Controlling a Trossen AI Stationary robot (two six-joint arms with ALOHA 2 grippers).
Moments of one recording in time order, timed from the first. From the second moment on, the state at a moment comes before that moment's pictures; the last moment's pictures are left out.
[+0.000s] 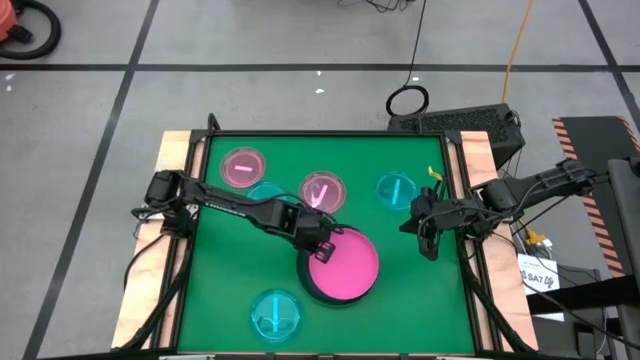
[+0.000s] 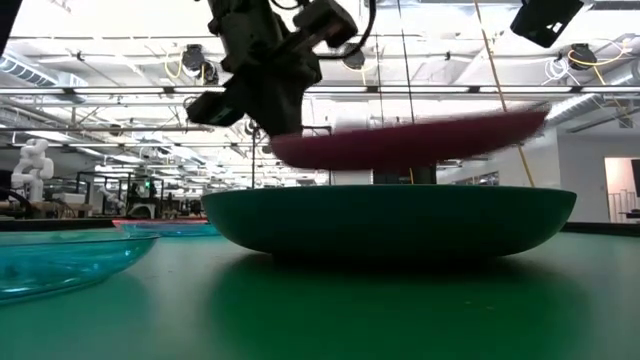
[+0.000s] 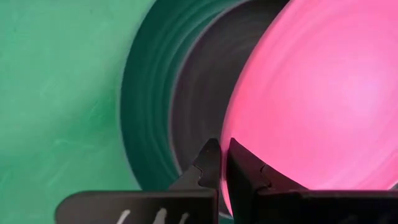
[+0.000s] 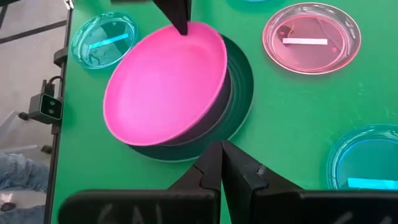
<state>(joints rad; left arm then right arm) -0.16 1.85 1.41 -0.72 0.03 -1.15 0.32 0.91 0.94 -0.86 0.18 0.53</state>
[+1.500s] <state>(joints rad) -0.15 1.95 1.53 -0.89 0.10 -1.10 0.32 0.90 0.94 -0.87 0.13 0.51</state>
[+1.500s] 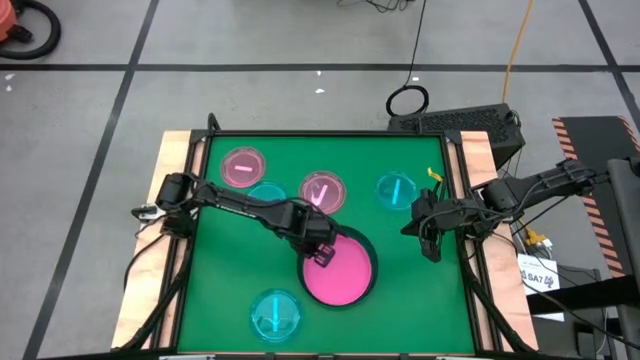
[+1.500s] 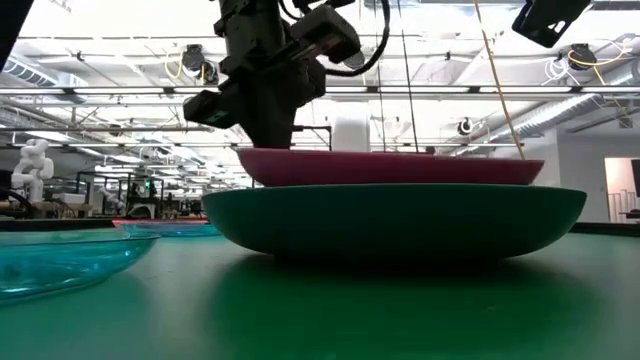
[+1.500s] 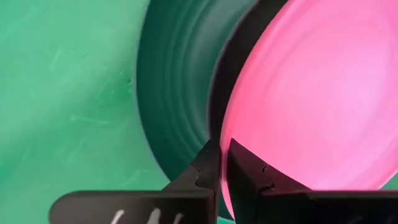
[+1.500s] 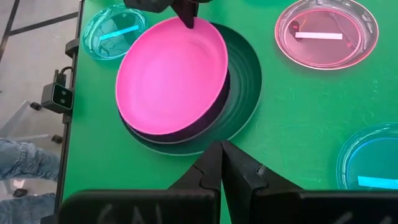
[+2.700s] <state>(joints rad) -0.09 2.01 1.53 -0.88 0.09 -1.06 0.32 0.90 0.94 -0.86 0.13 0.53</state>
